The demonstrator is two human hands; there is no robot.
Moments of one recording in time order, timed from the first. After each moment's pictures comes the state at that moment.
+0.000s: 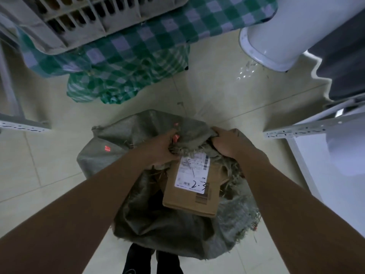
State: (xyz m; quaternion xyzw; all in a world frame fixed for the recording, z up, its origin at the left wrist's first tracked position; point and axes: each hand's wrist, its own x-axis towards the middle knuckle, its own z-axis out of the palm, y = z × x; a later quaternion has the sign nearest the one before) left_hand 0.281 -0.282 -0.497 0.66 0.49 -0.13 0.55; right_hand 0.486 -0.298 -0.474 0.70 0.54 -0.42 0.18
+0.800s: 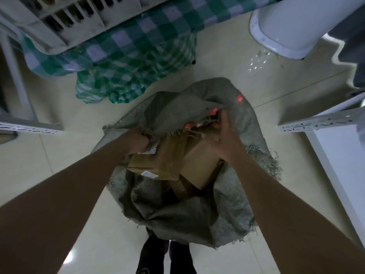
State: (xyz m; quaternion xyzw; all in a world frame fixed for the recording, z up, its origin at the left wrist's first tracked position) left_hand 0.221 -0.249 -0.533 0.55 0.68 -0.21 0.44; right_hand 0.476 -0.321 -0.552 0.75 0.50 -0.41 -0.09
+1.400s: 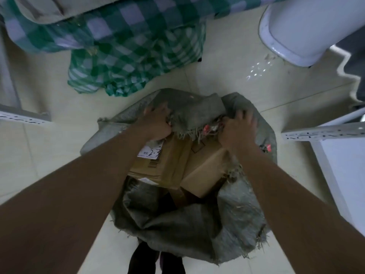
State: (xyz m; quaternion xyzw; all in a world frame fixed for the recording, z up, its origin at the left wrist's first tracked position) left_hand 0.250 -0.223 -0.575 0.67 0.57 -0.19 0.44; right_hand 0.468 -0.282 -0.565 0.75 0.60 -0.14 0.23
